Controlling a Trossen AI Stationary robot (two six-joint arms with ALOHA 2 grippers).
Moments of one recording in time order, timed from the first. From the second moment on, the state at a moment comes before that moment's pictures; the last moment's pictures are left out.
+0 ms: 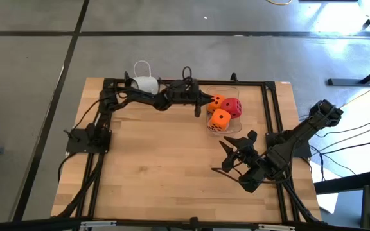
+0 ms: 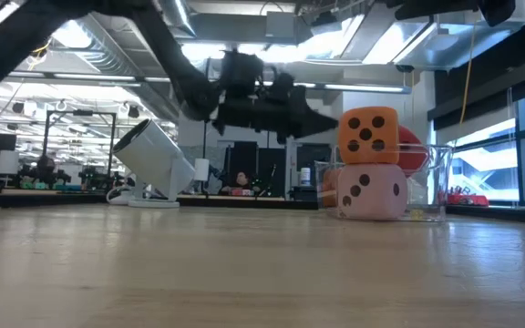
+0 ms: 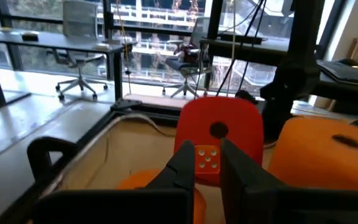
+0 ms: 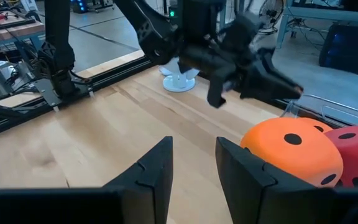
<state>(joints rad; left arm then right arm) 0.47 2.05 1.22 0.86 0.33 -0.06 0.73 1.42 1.09 -0.81 1.24 1.22</state>
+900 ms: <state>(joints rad) 0.43 2.12 1.23 0.81 0.25 -0.09 0.67 1.42 1.09 -0.80 1.24 1.22</state>
